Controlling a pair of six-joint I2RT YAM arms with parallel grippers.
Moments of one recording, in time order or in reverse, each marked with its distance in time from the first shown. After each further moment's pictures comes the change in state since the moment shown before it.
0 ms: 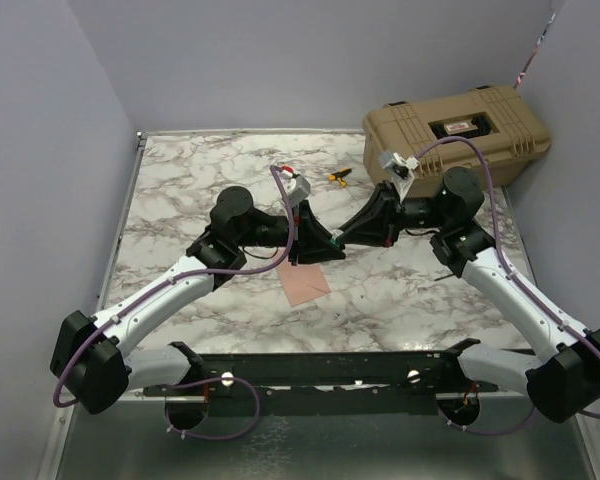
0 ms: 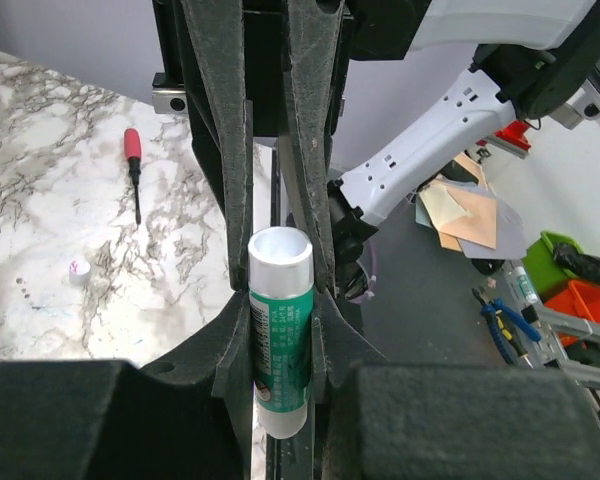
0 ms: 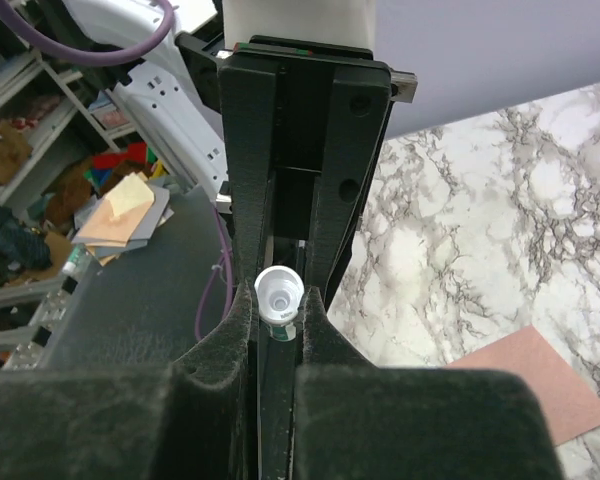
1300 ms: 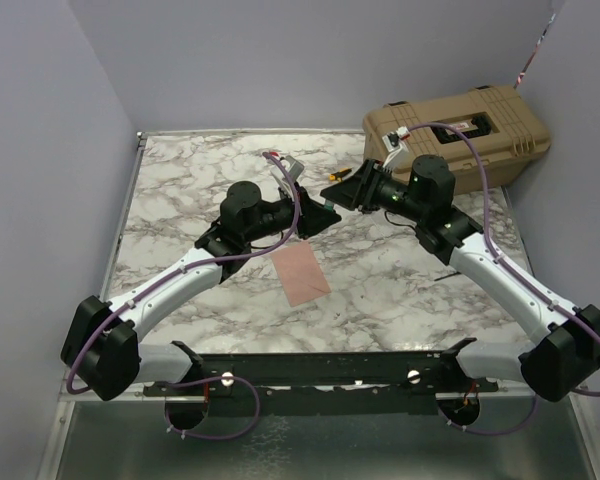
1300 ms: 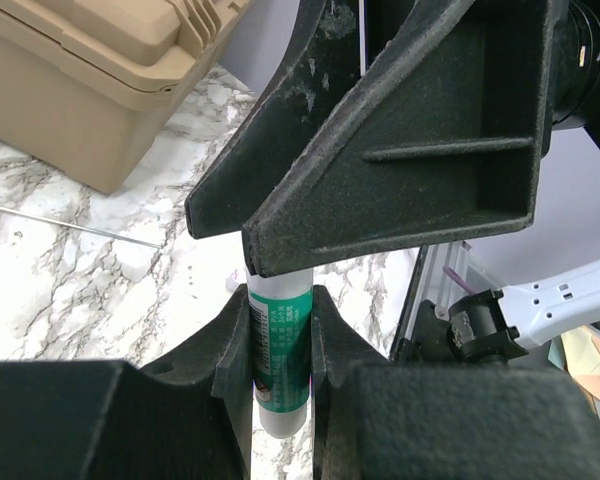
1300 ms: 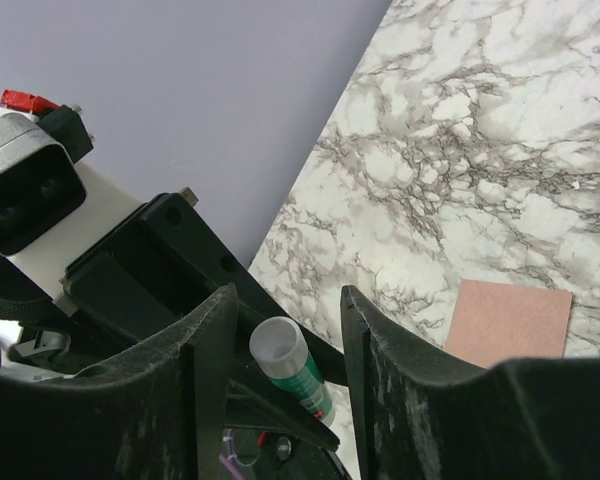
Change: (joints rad) left arm 0.020 0.085 0.011 -0.004 -0.402 -0.021; right arm 0.080 0.111 0.132 -0.259 0.740 0.305
